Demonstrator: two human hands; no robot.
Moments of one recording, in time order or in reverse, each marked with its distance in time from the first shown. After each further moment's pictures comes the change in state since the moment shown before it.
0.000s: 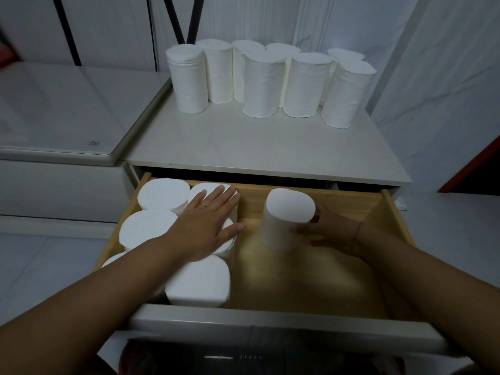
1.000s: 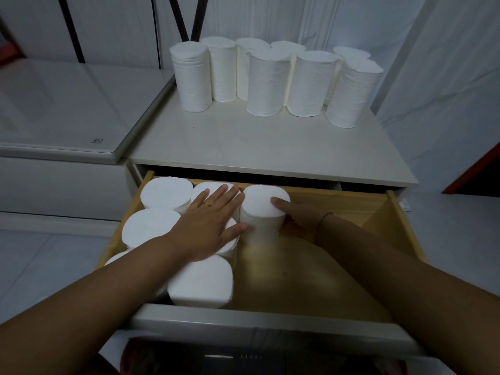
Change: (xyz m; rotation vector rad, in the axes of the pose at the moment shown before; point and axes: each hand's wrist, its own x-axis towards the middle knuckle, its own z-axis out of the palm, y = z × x) left_hand -0.001 0.000 0.000 0.009 0.020 0.007; right_hand 0.024 -0.037 0.048 0.319 0.070 0.256
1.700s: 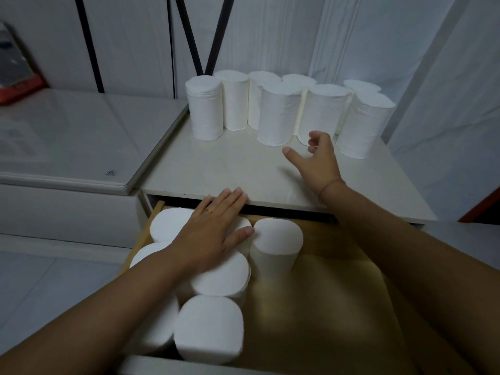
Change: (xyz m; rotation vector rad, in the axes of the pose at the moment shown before) left_hand 0.021 -0.021 -0.033 -0.138 0.132 -0.033; right_hand 0.037 -0.122 -0.005 -0.375 0.487 -0.815
